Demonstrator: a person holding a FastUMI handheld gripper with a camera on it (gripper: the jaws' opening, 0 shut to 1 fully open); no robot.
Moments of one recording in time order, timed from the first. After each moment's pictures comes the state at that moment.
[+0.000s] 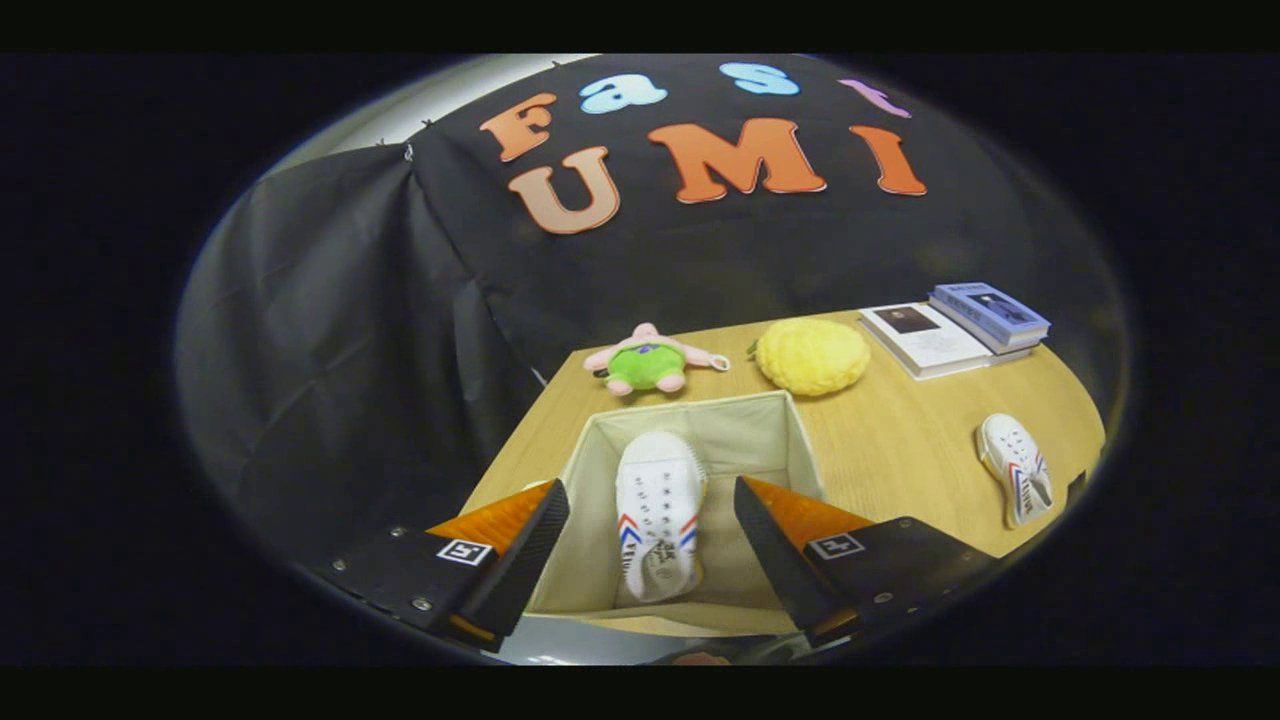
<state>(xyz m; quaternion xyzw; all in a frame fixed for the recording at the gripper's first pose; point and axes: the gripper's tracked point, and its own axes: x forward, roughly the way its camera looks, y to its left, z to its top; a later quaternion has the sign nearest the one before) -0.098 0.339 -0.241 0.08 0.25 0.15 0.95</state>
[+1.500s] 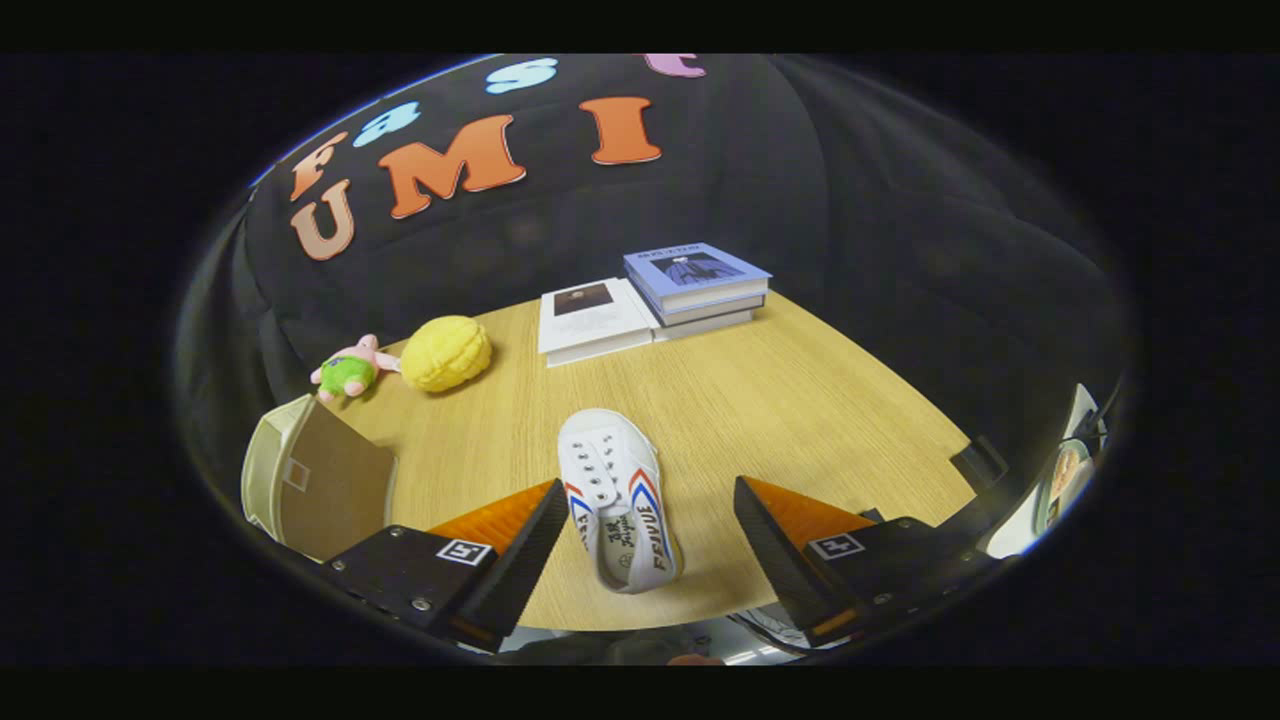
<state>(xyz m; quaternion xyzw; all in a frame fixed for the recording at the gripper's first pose) -0.083 -0.072 -0.344 0.07 0.33 -0.05 0.94</state>
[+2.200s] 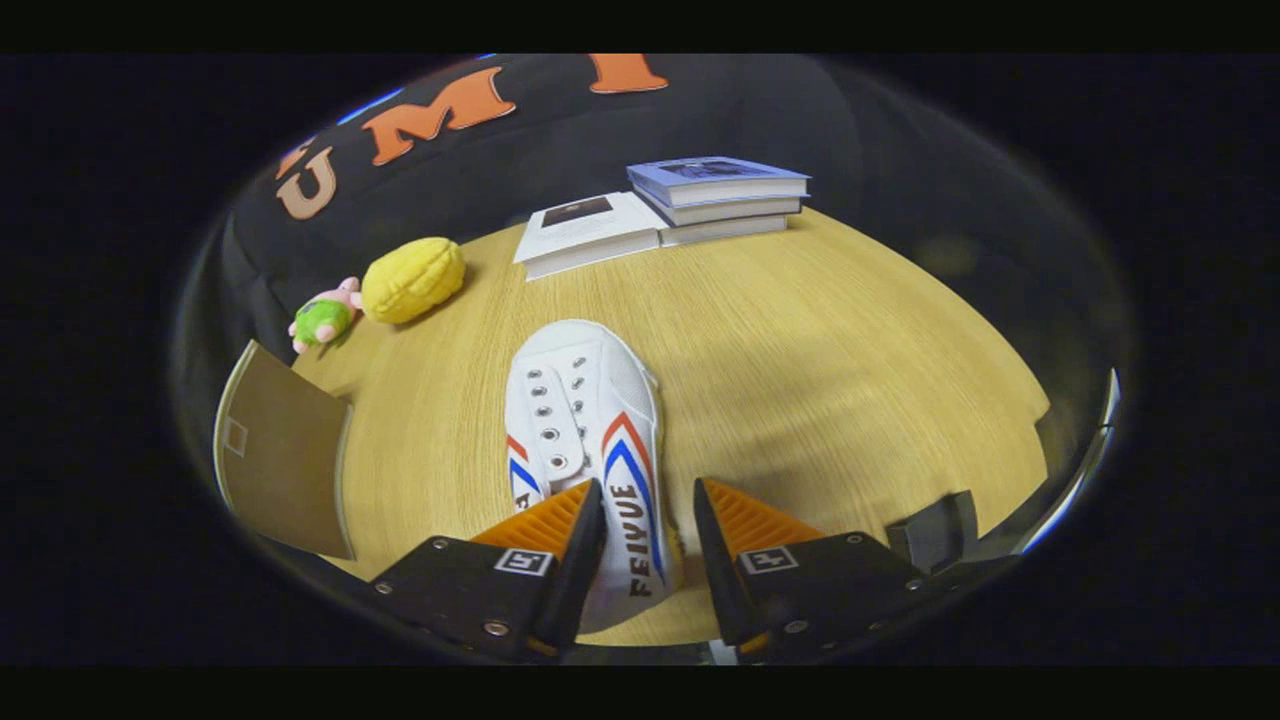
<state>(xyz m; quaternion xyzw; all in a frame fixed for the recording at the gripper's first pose) -0.066 -0.056 -0.430 0.11 0.43 -0.01 0.90</state>
